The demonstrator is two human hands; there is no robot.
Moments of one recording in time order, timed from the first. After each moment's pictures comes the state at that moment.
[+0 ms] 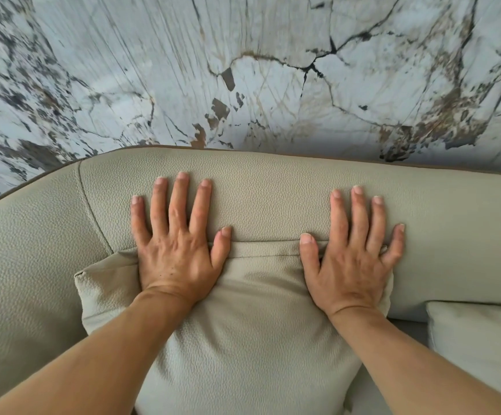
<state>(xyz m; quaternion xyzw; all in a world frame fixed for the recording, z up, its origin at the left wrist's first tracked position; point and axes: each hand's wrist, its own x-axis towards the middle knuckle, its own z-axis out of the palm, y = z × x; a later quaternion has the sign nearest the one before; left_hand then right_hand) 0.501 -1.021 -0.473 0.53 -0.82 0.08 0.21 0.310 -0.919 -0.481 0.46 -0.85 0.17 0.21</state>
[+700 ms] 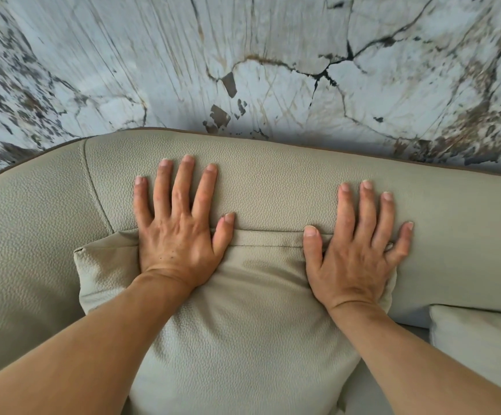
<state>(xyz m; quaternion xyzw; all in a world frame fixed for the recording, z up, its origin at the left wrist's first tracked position) 0.479 -1.076 -0.474 0.51 -0.83 0.08 0.21 0.291 -0.966 -0.490 0.45 -0.85 0.18 0.23</state>
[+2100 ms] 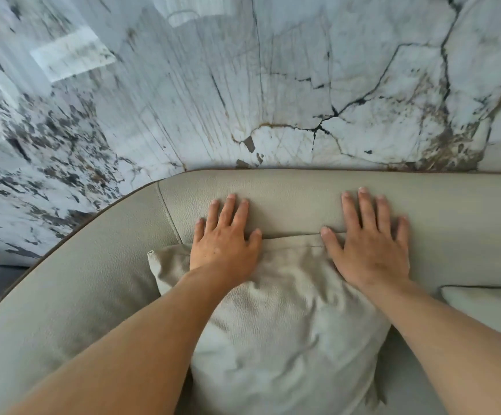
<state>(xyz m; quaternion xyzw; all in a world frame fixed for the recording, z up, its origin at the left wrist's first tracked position) 0.487 -1.089 -0.424 0.49 -0.86 -0.11 0.06 0.283 -0.977 -0.449 0.45 -0.89 0.04 0.05</state>
